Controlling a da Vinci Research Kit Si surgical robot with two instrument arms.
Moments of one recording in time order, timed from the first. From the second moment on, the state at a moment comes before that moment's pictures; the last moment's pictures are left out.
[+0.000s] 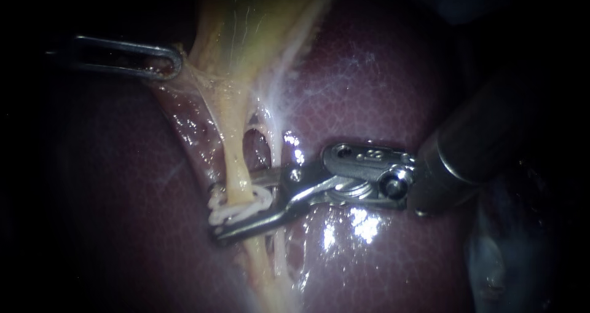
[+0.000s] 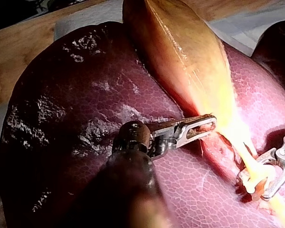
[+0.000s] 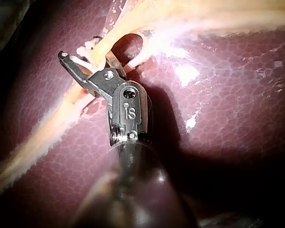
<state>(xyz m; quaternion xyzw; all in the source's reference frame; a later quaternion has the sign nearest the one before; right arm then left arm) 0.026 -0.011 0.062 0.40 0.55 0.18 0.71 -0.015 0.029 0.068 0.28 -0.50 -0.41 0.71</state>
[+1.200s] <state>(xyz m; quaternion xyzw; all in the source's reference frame) 0.027 -0.004 0.061 0.38 0.61 0.23 0.66 -0.015 0.030 0.069 0.28 -0.50 -0.41 0.71</state>
